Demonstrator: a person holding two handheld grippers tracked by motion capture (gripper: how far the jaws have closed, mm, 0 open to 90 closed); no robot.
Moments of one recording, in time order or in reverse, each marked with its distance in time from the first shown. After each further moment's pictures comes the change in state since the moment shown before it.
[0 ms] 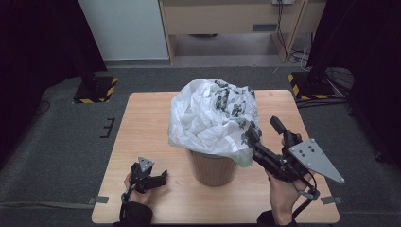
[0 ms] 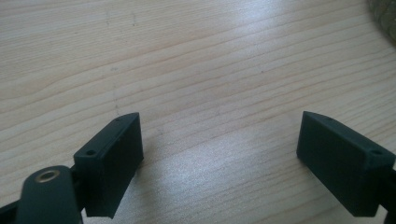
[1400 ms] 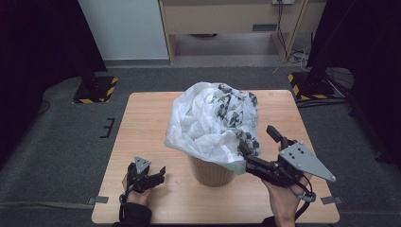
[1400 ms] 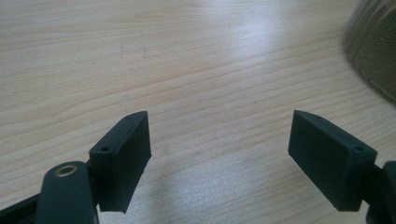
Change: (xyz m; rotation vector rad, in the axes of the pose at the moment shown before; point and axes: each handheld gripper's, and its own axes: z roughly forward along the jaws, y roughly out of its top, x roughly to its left) left arm 0.001 0.003 -0.012 -0.104 0.000 -0.033; right arm 0.008 -0.010 -0.003 0.142 0.053 -0.018
